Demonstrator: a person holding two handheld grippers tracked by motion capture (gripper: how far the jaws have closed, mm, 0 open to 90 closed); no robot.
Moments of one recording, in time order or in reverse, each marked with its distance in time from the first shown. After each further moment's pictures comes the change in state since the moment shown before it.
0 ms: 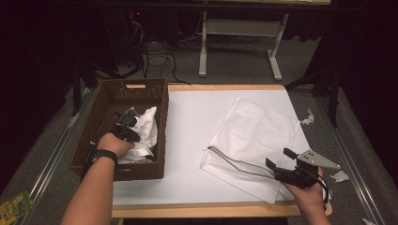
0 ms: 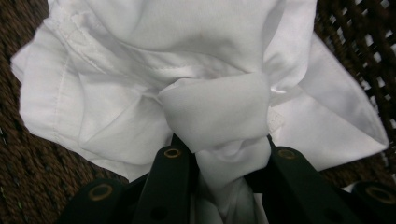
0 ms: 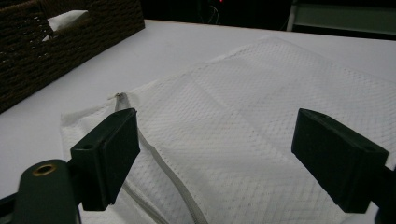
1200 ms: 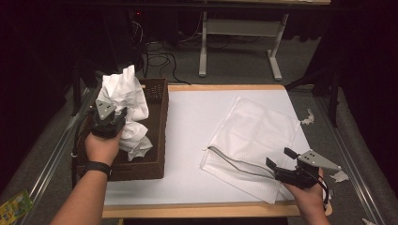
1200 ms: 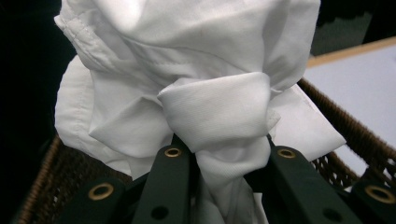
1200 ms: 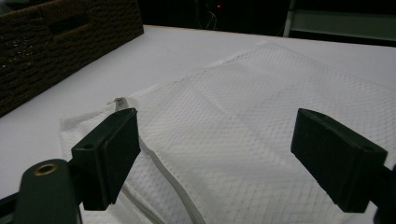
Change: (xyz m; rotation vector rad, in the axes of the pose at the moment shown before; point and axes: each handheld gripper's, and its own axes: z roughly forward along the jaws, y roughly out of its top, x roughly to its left) left arm -0.001 -0.037 -0.078 -0.812 0.214 -0.017; right arm 0.002 0.000 -0.002 -0.022 -0.009 0.000
